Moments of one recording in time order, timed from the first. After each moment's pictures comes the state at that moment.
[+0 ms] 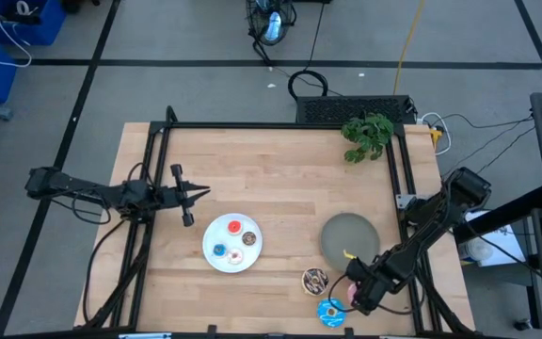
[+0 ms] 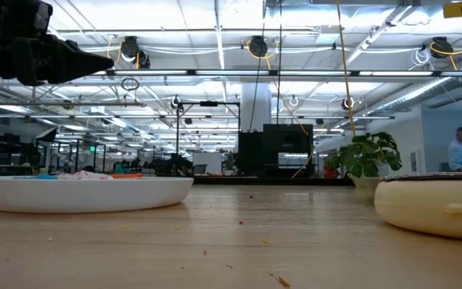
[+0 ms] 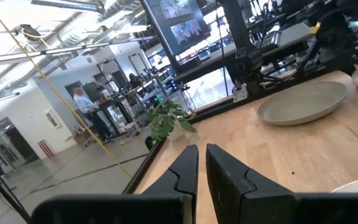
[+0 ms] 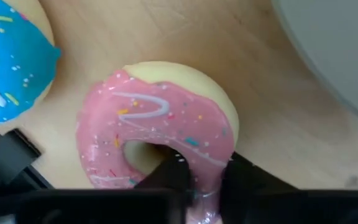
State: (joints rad) left arm -0.14 0.39 0.01 0.47 -0.34 0.49; right arm 0.86 1.62 0.82 -0.54 -0.15 1.49
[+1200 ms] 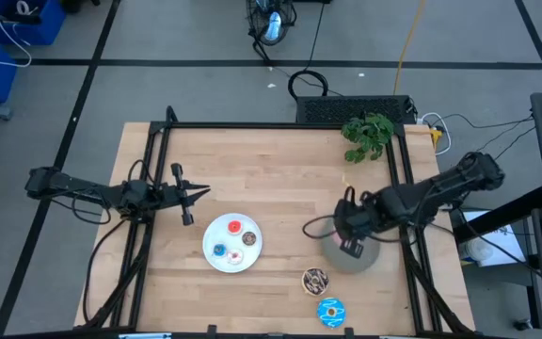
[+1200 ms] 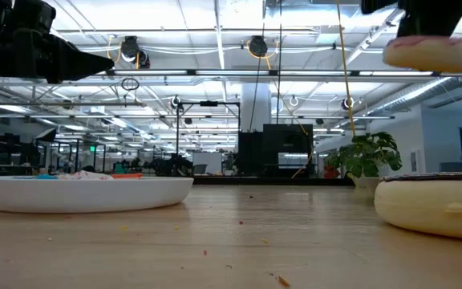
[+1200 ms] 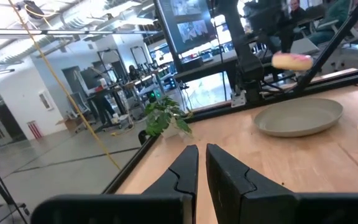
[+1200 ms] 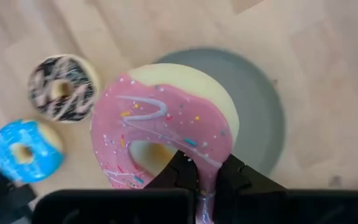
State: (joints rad) left arm -0.14 0.39 0.01 0.48 -0.36 0.36; right arm 0.37 1.37 1.23 -1.27 0.08 0.84
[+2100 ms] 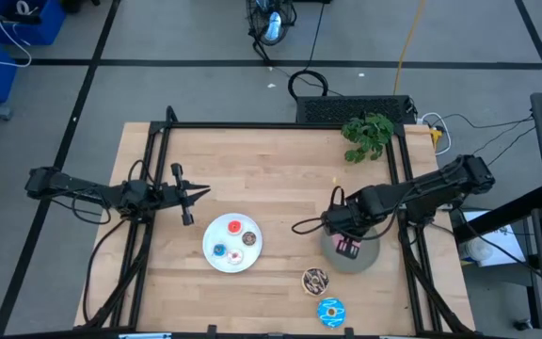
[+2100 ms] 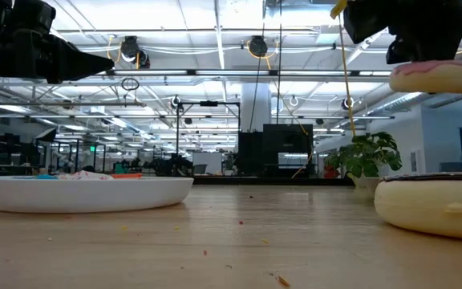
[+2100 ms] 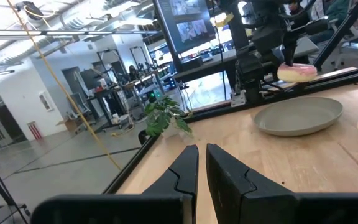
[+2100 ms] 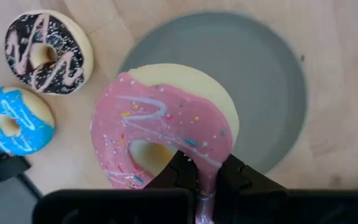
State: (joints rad) left arm -0.14 0.39 0.01 0.47 -0.36 0.36; right arm 0.28 1.48 1.23 -1.30 -0.08 0.69
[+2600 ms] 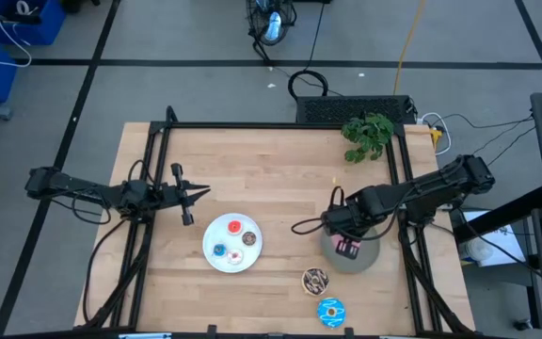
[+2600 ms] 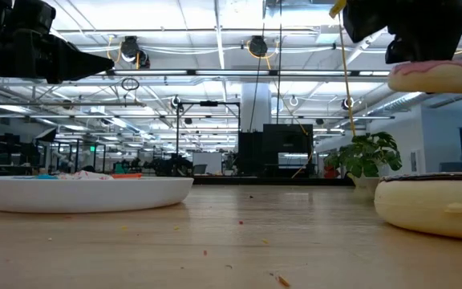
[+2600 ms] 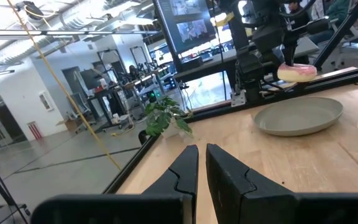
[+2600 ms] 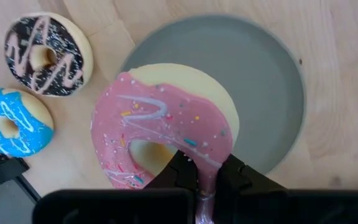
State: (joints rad) left arm -0.14 0.39 0.01 0.47 -0.36 0.36; right arm 0.28 1.48 1.23 -1.29 -0.08 0.69
